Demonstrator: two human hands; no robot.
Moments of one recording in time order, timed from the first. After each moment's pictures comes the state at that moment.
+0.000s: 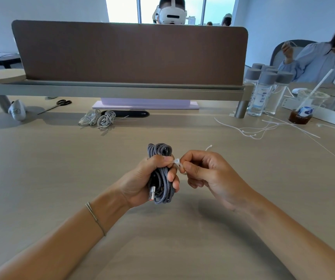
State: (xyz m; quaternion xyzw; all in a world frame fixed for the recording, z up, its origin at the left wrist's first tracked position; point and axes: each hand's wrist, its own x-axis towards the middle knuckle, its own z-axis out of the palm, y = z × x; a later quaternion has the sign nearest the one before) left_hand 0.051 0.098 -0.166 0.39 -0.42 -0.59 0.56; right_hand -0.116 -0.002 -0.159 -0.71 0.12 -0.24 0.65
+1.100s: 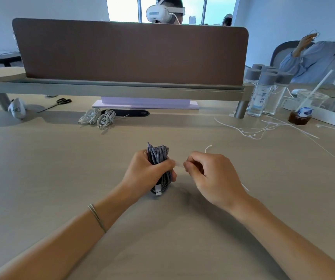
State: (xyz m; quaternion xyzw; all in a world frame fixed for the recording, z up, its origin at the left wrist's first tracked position) left_hand 0.045 0.089 -0.172 0.64 -0.43 -0.28 0.57; right_hand -0.115 -0.005 -0.173 -0.90 0.25 -0.31 0.18
